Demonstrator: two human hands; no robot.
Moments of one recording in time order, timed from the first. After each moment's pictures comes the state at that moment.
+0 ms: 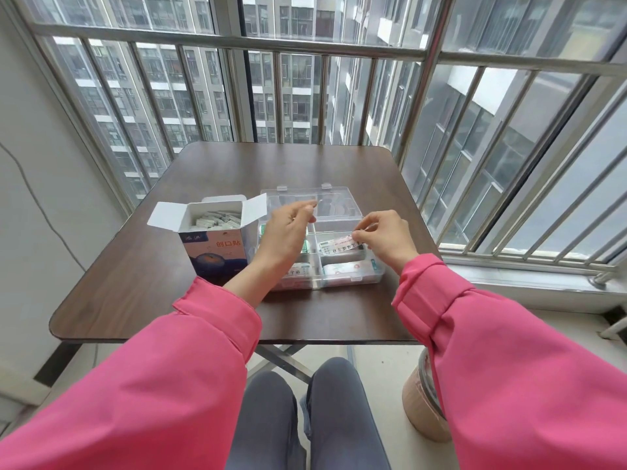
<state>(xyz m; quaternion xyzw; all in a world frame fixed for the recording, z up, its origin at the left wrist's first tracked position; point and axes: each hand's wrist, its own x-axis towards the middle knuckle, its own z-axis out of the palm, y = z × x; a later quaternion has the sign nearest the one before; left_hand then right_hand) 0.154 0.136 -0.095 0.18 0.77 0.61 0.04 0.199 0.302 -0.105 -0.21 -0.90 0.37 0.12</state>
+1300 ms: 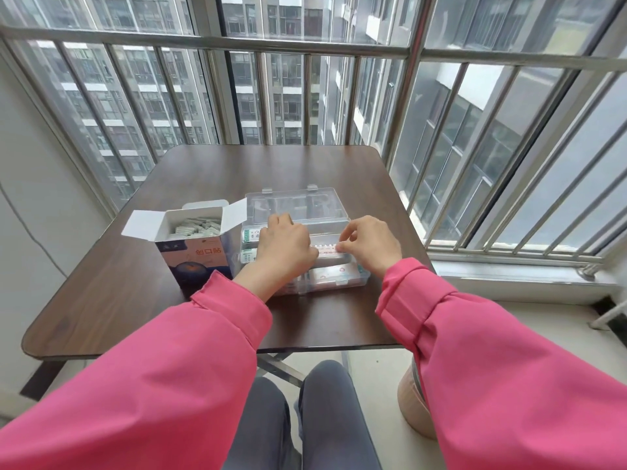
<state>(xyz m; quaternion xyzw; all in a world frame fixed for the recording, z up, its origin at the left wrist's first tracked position) 0.155 0.162 -0.098 0.26 0.96 0.09 0.01 0.202 0.302 -0.107 -0.20 -0.94 0.25 0.08</state>
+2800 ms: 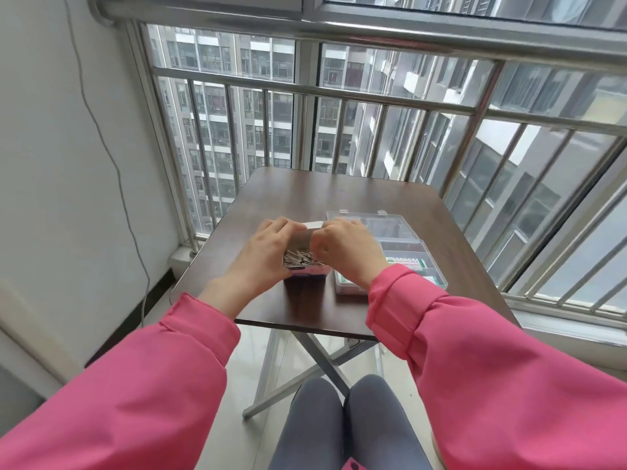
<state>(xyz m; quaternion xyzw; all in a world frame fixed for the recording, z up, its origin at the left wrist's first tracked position) 0.155 -0.044 -0.082 0.34 0.91 0.21 -0.14 0.196 0.113 -0.053 0.10 -0.98 0.01 0.14</state>
